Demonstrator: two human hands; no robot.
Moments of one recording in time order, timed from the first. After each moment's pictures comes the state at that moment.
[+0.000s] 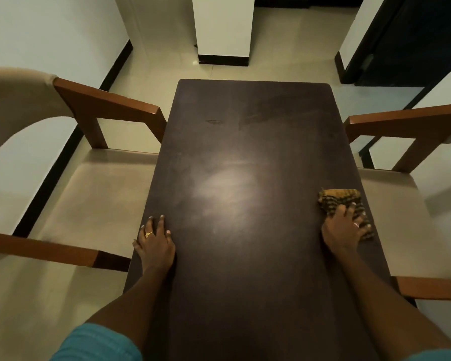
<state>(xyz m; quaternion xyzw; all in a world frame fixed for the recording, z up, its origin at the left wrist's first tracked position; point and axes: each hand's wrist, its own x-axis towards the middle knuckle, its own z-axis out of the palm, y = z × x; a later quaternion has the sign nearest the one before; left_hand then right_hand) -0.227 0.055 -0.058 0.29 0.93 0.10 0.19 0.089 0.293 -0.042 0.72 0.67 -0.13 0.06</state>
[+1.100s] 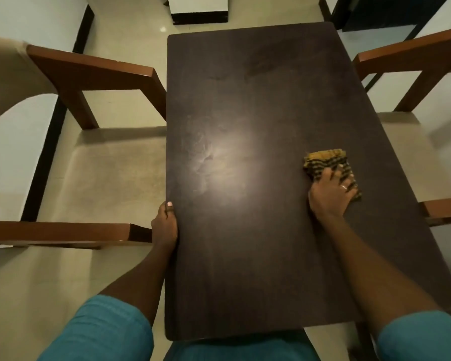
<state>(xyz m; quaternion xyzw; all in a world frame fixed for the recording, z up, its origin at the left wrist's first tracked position) -0.273 -0.001 -0.075 0.20 0.86 0.34 0.32 0.008 0.184 -0.053 0.74 0.66 -0.08 0.04</state>
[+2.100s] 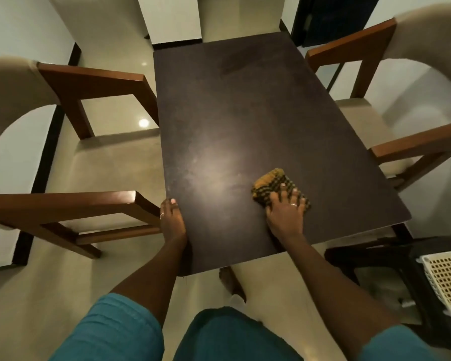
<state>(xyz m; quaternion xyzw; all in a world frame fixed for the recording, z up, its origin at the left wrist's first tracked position) -0.210 -0.090 -0.053 0.20 0.82 0.44 0.32 0.021 -0.015 -0.045 0.65 0.74 -0.15 0.08</state>
